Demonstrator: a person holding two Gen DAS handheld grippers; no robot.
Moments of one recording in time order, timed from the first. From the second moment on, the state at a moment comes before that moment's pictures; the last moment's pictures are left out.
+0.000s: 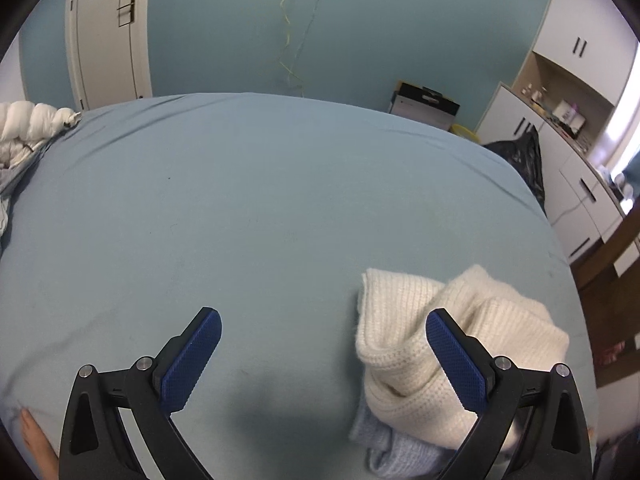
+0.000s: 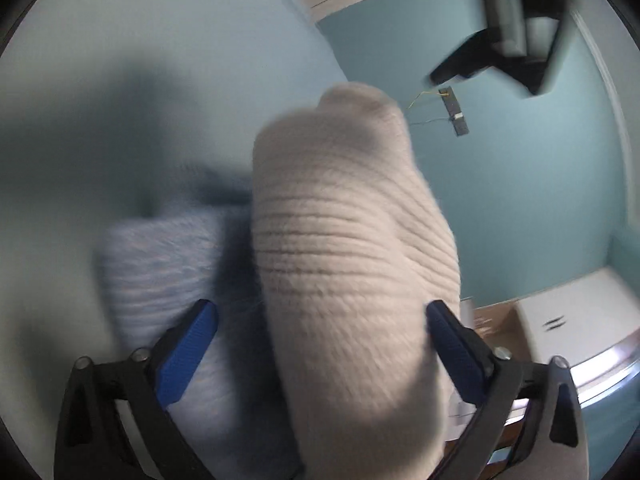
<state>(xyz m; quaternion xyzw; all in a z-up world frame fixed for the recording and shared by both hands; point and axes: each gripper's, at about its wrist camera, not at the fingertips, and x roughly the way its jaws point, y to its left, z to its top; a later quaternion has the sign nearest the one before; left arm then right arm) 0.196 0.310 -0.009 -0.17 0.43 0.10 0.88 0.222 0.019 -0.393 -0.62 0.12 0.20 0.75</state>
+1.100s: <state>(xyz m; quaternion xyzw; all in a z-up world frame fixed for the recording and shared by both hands) 0.194 0.188 -0.062 0.01 0.46 0.08 0.88 0.234 -0.165 -0.296 -0.11 0.40 0.32 0.85</state>
